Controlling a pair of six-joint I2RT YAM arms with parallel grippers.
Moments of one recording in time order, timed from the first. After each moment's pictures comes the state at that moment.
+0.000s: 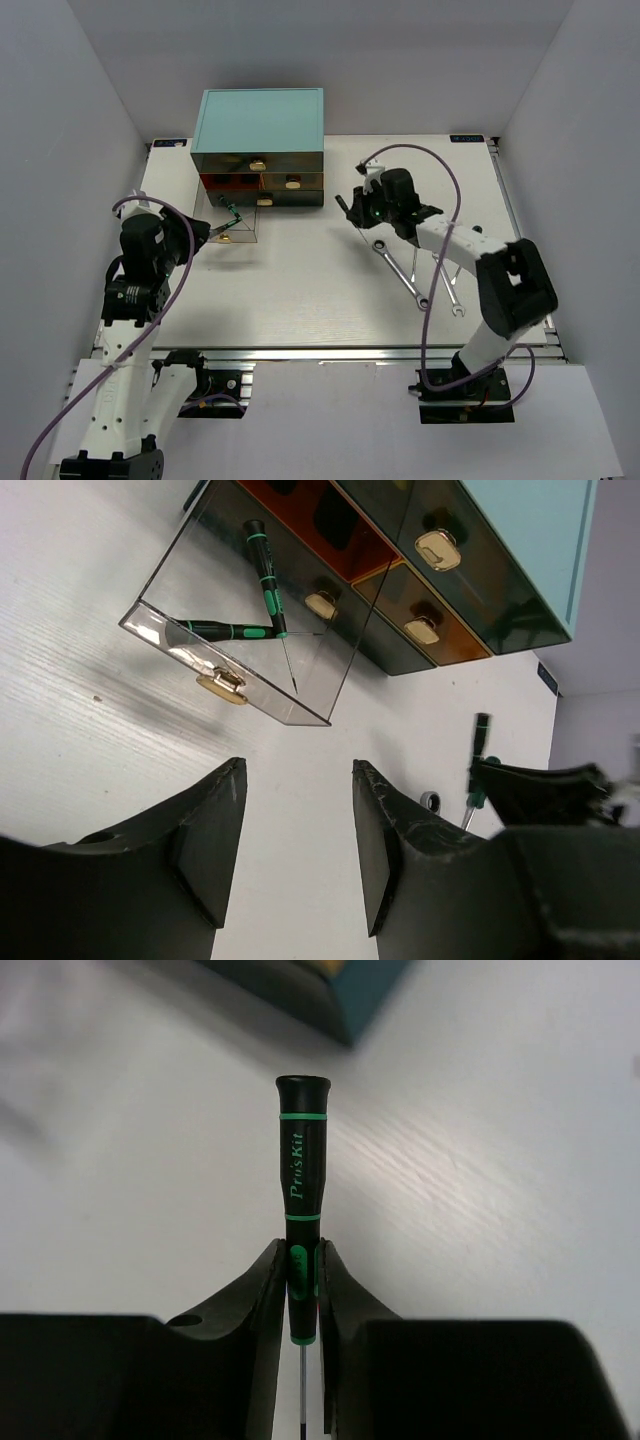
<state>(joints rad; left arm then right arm) -0.04 0.73 0.94 -0.65 -0.04 -0.76 0.50 1.69 1.07 0.02 -0.24 0.11</state>
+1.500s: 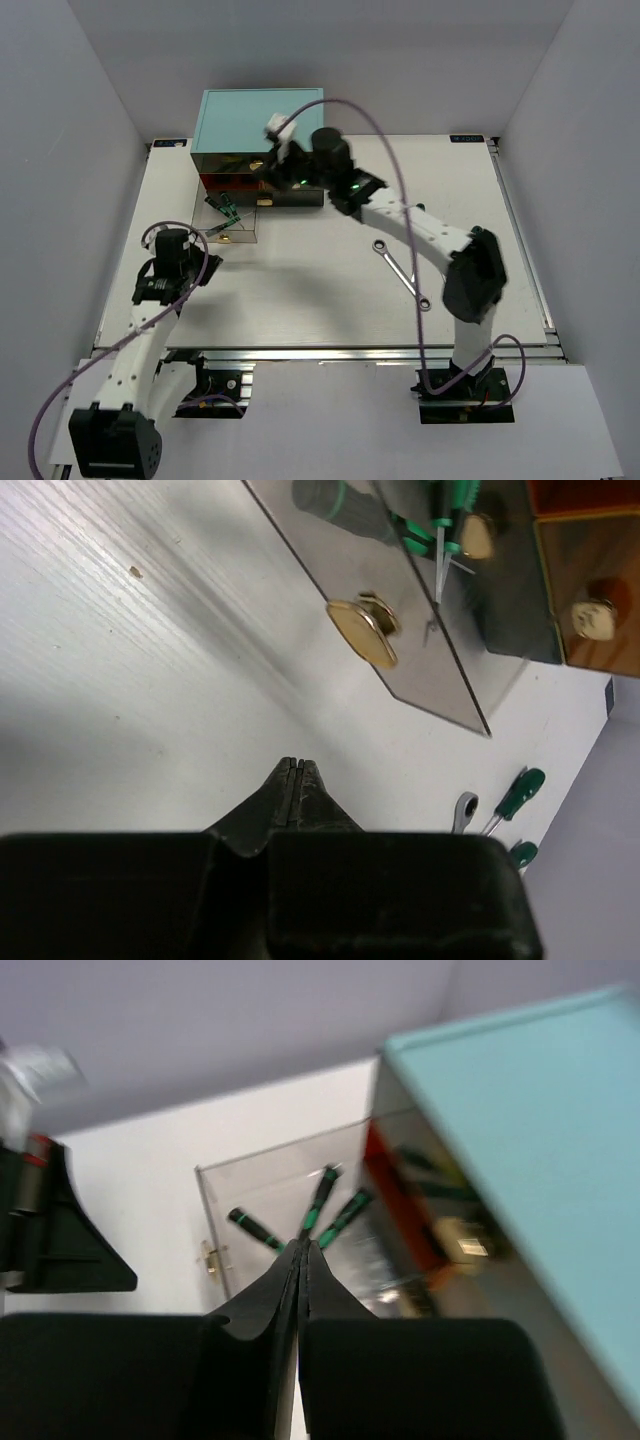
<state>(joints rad) -0.04 0.78 0.63 -0.54 -0.02 -0.99 0.87 1.99 1.81 0.02 -0.38 -0.10</state>
